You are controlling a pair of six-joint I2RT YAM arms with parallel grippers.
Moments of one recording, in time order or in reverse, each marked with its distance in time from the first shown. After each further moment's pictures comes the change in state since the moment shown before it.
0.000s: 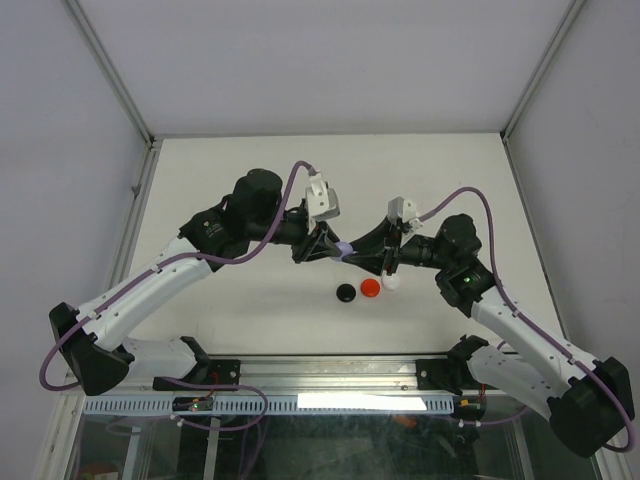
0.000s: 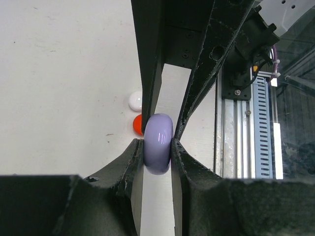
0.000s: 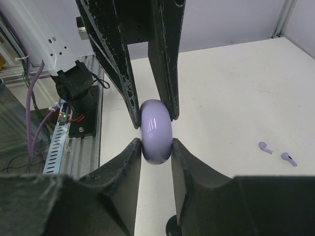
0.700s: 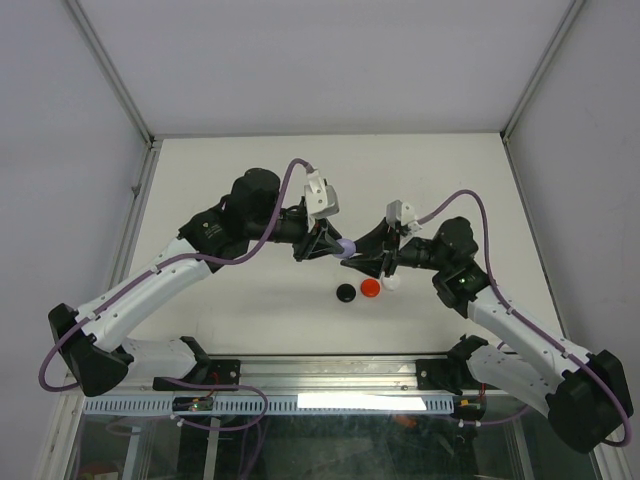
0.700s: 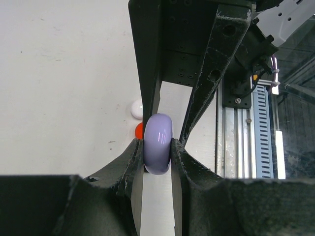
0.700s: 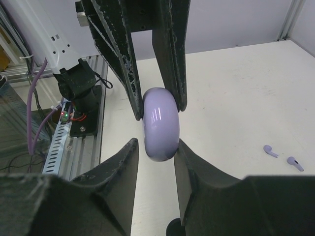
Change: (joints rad) left arm 0.000 -0.006 -0.006 0.047 0.001 -0.023; right arm 0.000 0.033 -0.047 0.106 -0.022 0.022
